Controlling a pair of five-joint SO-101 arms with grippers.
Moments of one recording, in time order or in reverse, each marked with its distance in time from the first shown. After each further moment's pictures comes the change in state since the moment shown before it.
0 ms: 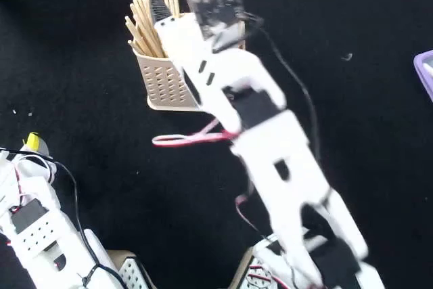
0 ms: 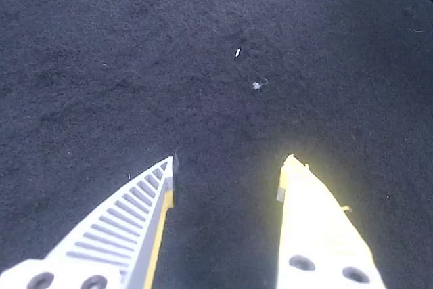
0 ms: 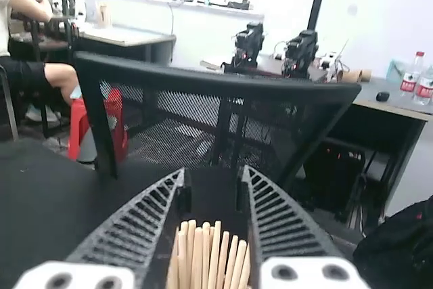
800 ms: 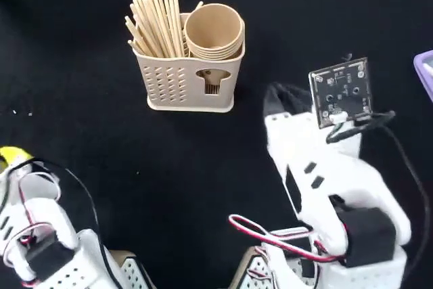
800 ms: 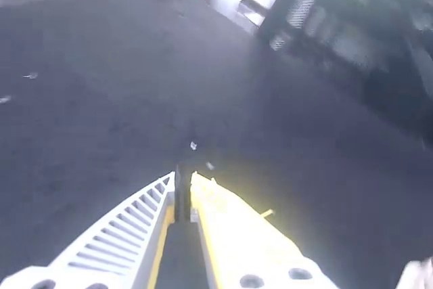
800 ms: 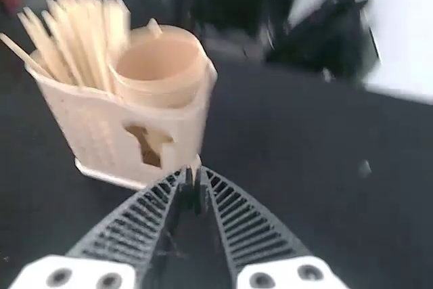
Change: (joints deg) left arm 2.5 -35.9 -6.2 24.9 -7.3; right arm 22.9 -39.9 9.8 57.7 -0.2
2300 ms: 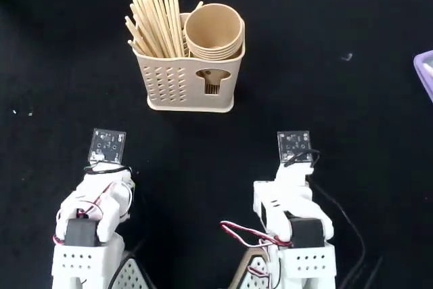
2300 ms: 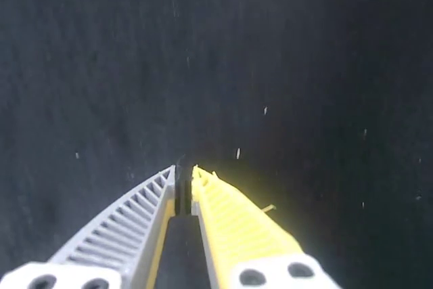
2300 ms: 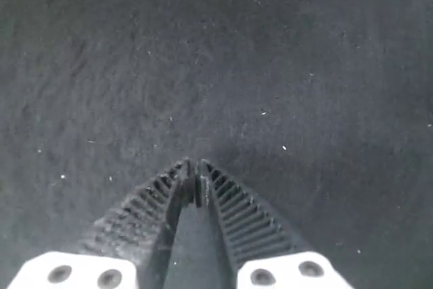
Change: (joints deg) left arm 41.1 -0.6 21.3 12.2 -18.8; right arm 3.4 -37.5 73.3 -4.3 -9.2
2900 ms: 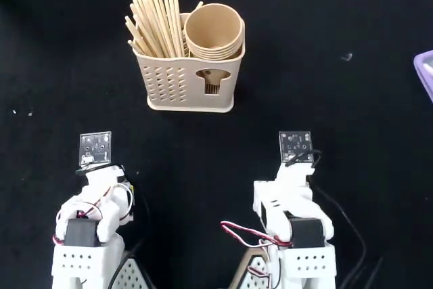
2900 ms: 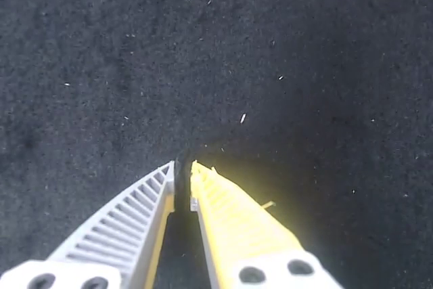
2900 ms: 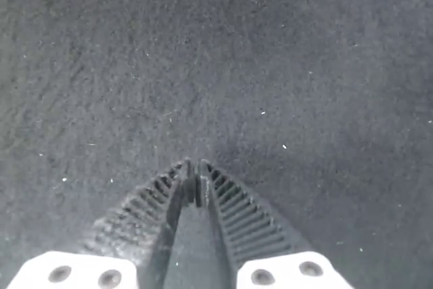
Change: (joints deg) left arm 0.0 0.0 0.0 5.8 12.7; right arm 0.0 0.0 0.0 0.1 -0.7
